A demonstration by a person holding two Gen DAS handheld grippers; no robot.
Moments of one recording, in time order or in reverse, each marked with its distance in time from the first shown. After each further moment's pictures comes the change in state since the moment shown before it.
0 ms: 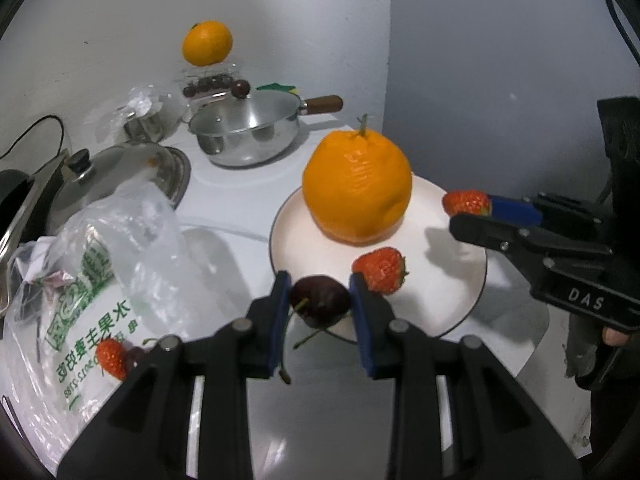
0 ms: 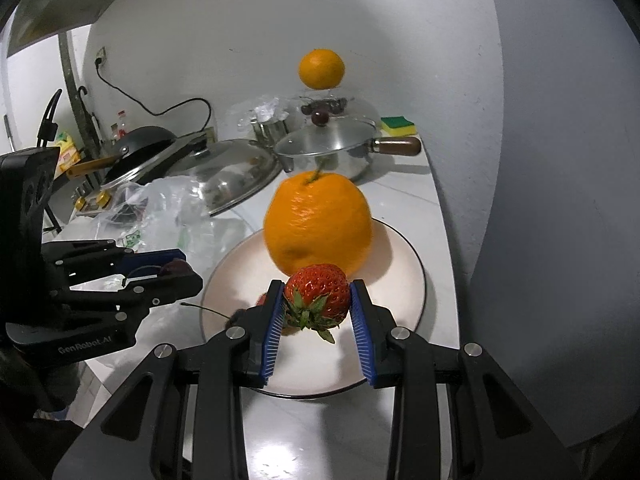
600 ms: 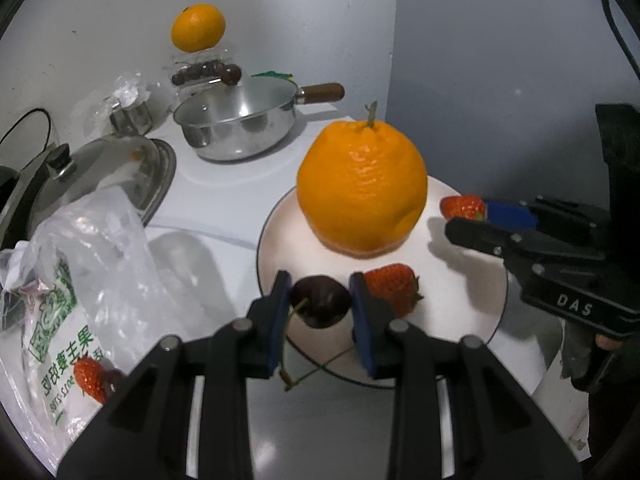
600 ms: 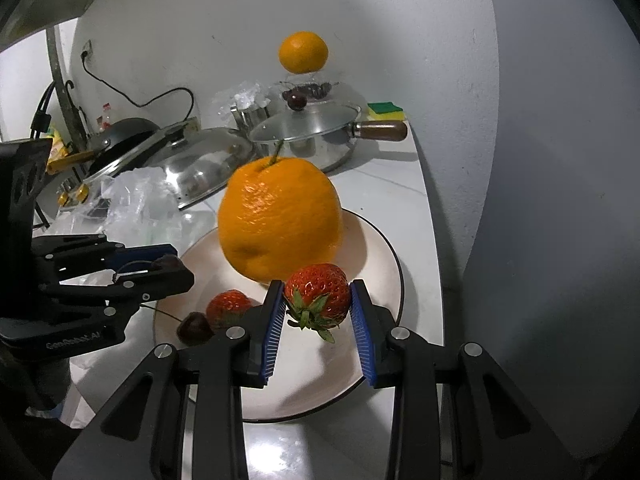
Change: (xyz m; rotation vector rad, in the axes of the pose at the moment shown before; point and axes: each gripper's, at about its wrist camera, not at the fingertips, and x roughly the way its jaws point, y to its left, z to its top) left arm 0.036 0.002 0.011 -0.014 0.033 -0.015; right arm 0.031 -0.020 0.001 0.000 0.048 -0.029
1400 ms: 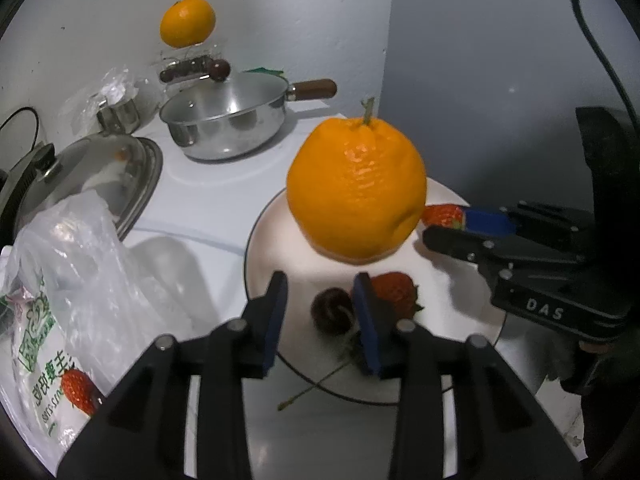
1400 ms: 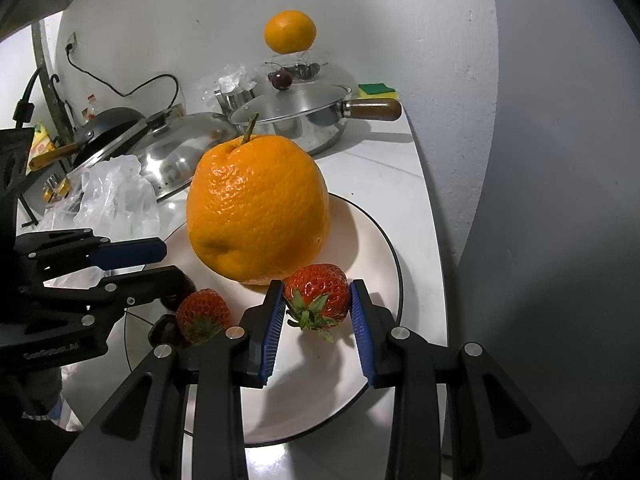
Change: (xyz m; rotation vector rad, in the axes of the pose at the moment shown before) left arm 0.012 0.000 0.005 0.006 0.006 -0.034; right arm 0.019 -0.003 0.001 0.016 0.050 -0.034
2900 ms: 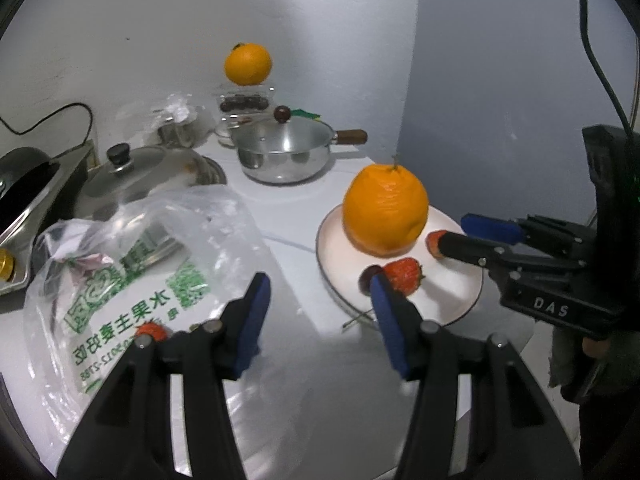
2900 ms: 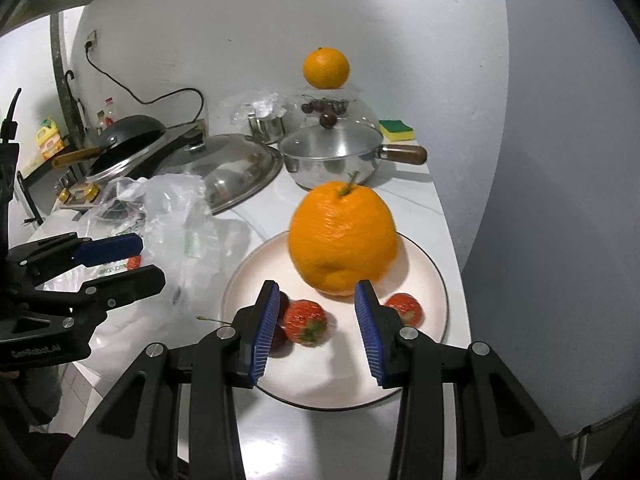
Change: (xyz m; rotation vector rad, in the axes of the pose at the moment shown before) left arm -0.098 0.039 -0.037 -0.083 -0.150 0.036; right arm -0.055 0.072 0.009 -0.057 -0.077 -0.024
